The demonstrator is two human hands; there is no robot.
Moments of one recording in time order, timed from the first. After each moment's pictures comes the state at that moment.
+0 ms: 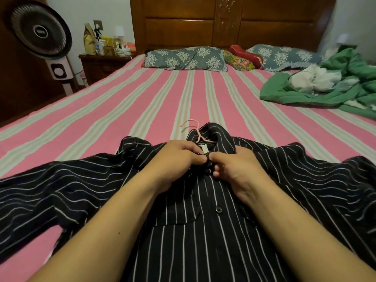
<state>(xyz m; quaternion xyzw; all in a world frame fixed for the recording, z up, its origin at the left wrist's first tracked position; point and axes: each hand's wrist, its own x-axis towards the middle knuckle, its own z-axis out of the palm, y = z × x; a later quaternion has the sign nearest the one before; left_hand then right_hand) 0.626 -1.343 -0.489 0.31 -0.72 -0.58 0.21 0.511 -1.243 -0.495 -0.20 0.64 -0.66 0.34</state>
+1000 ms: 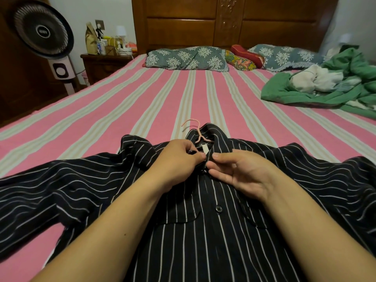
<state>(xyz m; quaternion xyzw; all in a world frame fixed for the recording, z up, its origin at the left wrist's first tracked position) 0.623 -1.342 -0.495 0.36 -0.79 -0.44 0.24 0.495 -1.227 -0.479 -0.15 0.54 -0.64 0.53</state>
